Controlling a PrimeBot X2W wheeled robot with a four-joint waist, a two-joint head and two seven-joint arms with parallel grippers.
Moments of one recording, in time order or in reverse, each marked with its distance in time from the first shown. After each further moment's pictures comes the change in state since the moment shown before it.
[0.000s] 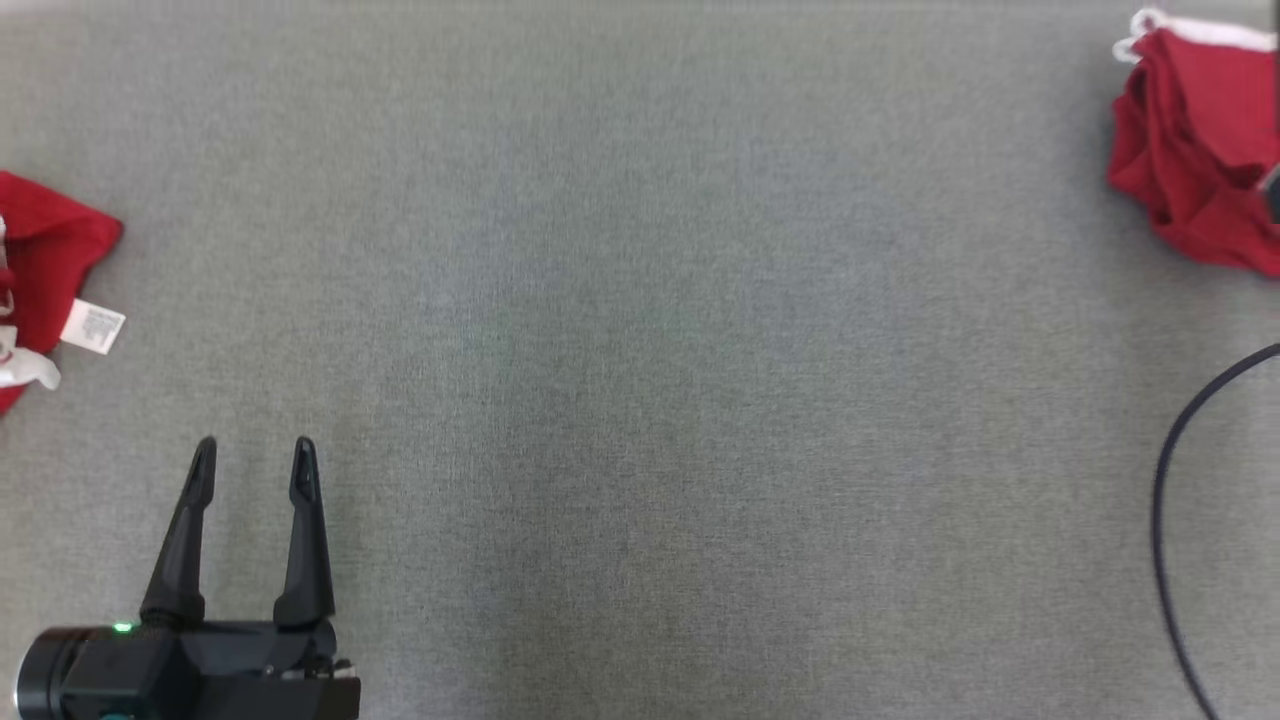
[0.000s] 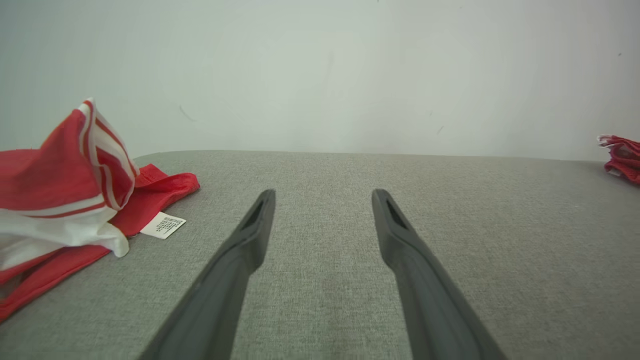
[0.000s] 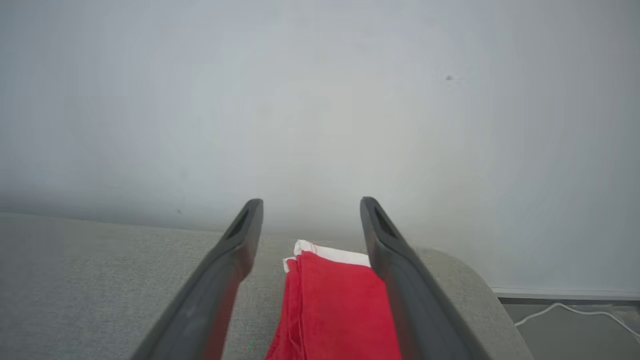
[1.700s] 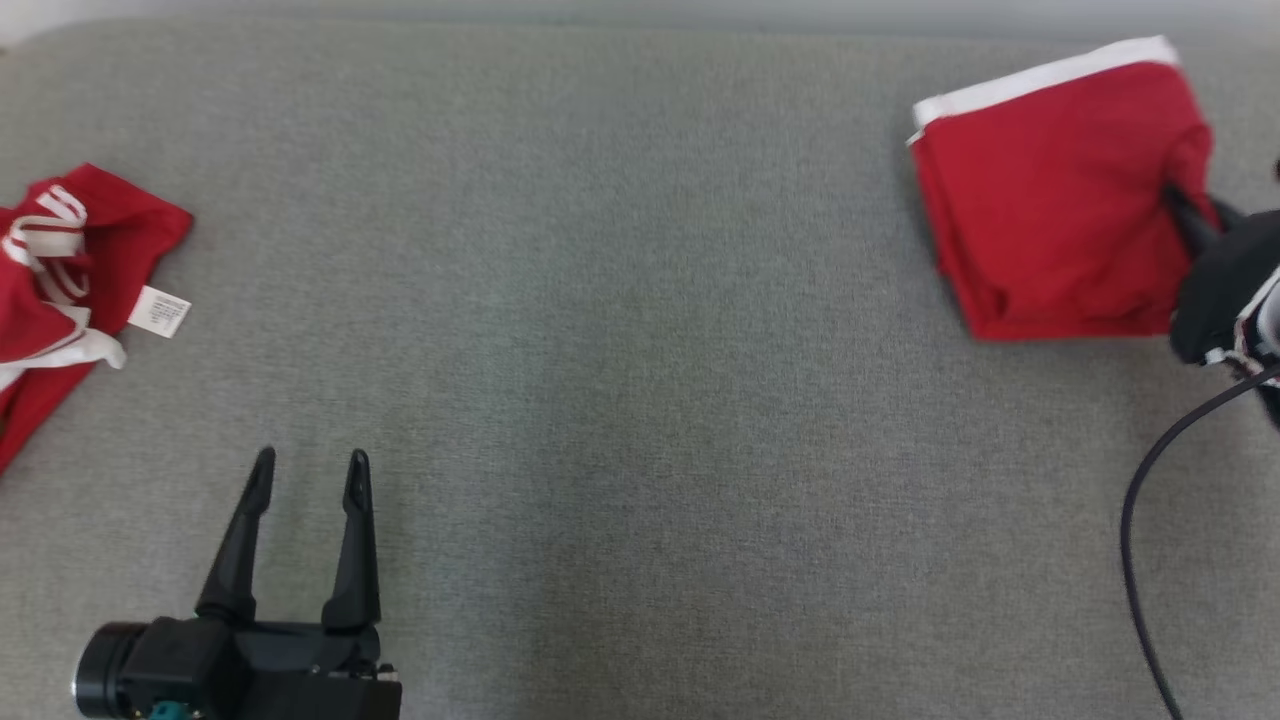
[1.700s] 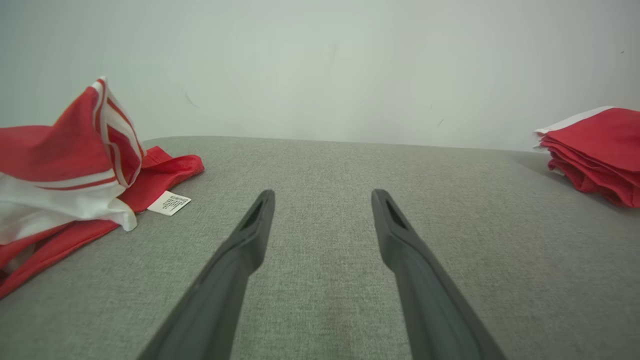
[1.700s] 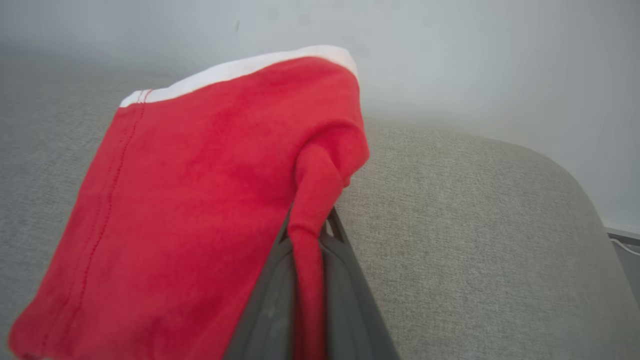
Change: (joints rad) left arm -0.002 -0.022 -0.055 0.067 -0.003 -0.001 0.000; right arm 0.173 0.020 0.067 -0.091 0.016 0.000 0.250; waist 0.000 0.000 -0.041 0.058
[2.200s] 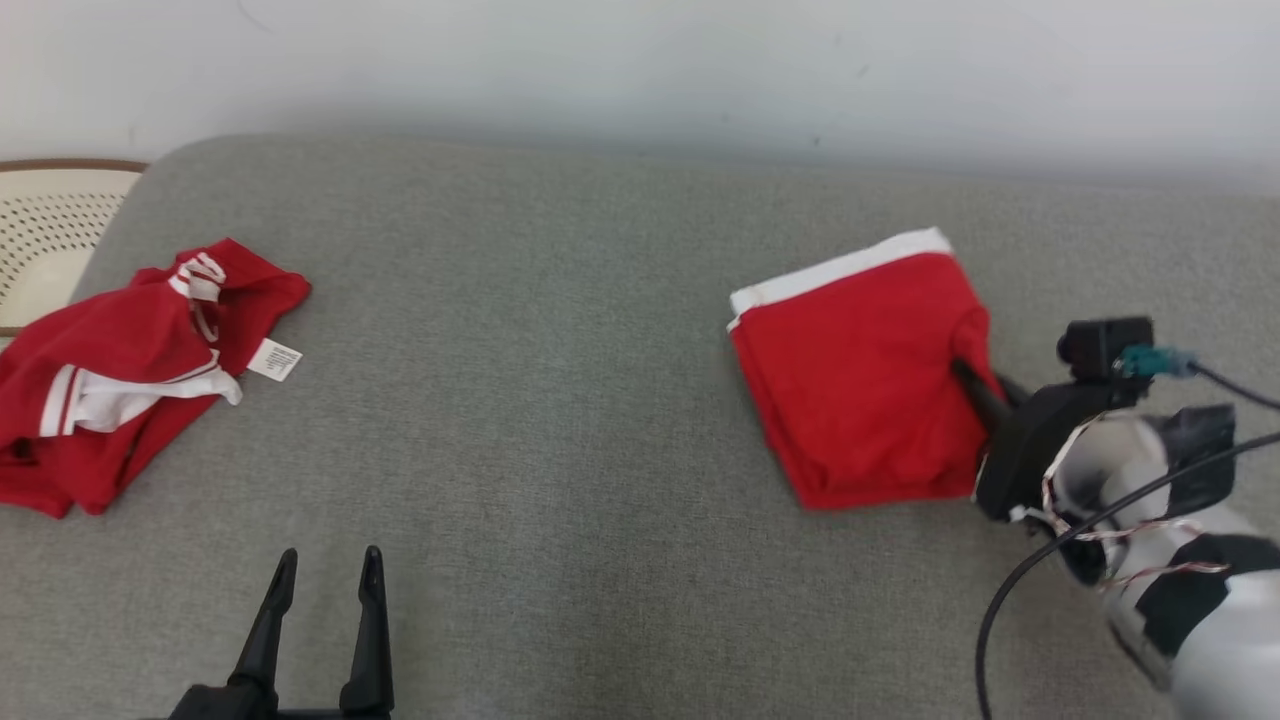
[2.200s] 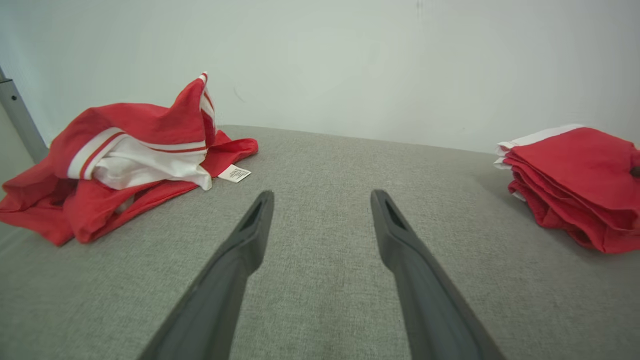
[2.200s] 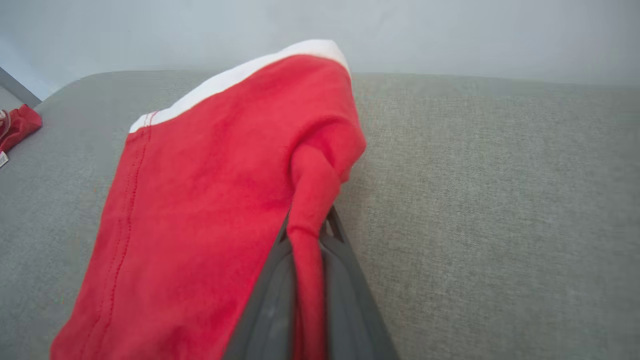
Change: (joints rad) left arm 0.092 -0.002 -0.015 0.094 -0.040 0.032 0.000; right arm 0.258 0.224 -0.070 -0.057 0.043 0.000 -0.041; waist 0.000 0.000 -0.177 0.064
